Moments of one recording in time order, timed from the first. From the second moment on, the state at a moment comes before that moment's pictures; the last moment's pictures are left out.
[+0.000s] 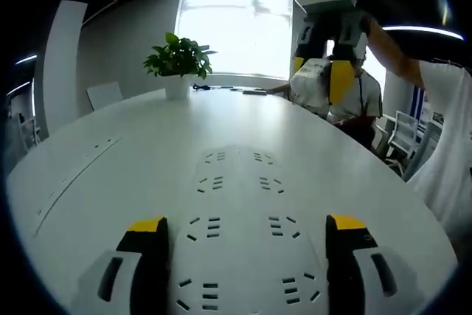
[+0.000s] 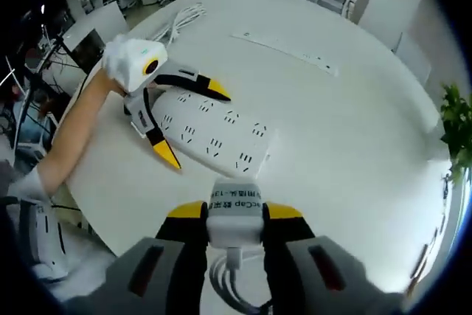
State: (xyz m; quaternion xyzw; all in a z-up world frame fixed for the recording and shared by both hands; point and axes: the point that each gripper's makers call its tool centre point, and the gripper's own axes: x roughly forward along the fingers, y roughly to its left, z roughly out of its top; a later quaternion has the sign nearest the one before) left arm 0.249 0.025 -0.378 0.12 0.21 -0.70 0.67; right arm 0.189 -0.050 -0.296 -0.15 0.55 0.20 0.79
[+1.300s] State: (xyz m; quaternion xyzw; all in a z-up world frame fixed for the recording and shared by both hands) left arm 0.251 0.024 -0.377 0.12 0.21 -0.70 0.67; right arm 0.215 -0.055 -0.344 -0.12 0.65 0.20 0.72
